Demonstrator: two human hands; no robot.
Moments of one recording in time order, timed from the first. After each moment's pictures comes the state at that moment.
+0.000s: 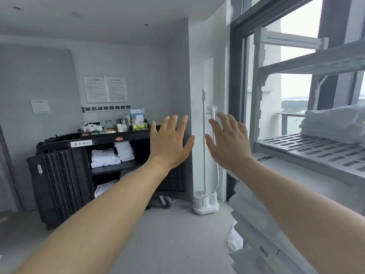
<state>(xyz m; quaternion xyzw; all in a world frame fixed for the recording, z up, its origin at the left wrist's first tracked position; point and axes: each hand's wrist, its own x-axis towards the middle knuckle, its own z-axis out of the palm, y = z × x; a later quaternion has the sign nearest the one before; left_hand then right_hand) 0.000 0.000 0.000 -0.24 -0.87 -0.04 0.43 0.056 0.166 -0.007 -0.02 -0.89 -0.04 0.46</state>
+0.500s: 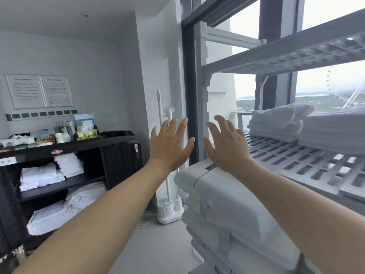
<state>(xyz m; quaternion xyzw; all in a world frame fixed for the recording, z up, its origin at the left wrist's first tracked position) -0.052 0.226 -0.003 -0.35 -0.84 -0.08 0.42 0.041 0.370 -0.010 -0.11 -0.89 -0.08 0.43</state>
